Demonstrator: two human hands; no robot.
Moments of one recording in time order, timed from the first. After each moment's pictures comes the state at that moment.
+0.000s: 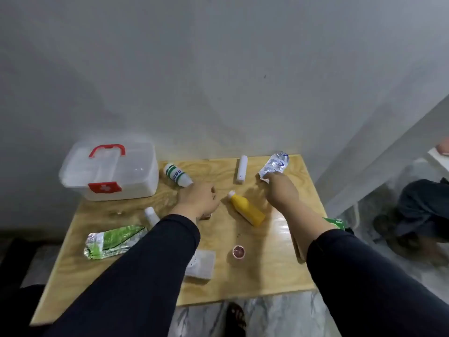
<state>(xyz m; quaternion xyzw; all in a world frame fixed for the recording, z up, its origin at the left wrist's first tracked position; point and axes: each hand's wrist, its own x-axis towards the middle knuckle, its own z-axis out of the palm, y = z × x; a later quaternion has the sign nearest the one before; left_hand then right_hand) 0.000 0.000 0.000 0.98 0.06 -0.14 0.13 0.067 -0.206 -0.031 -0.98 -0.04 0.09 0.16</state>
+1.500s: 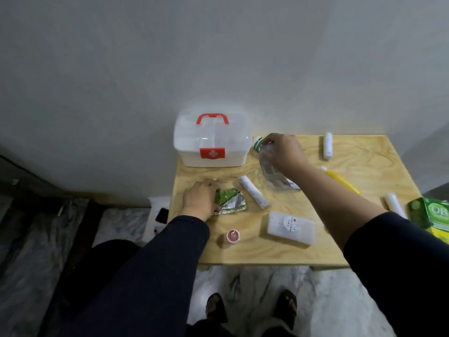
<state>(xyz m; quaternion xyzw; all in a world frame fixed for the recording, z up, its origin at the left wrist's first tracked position) -0.121 0.220 -0.055 0.98 0.09 -0.17 0.10 -0.013 0.034 0.034 -0.95 -0.14 0.04 0.28</state>
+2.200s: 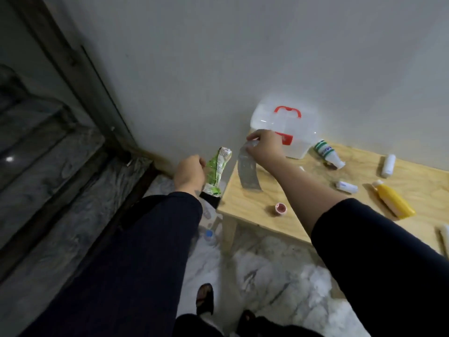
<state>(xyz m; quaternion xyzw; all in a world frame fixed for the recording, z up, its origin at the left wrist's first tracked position) -0.268 0.314 -0.002 0.84 0.43 0.08 0.33 -0.147 0.176 0.063 -0.90 -0.22 0.11 0.37</state>
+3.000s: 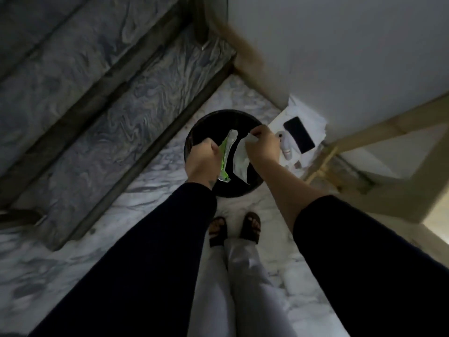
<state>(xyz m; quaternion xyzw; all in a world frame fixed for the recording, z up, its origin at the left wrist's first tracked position) -0.475 0.510 -0.237 0.71 0.60 -0.02 0.37 -0.347 0.457 -0.228 -0.88 -0.19 0.34 0.28</state>
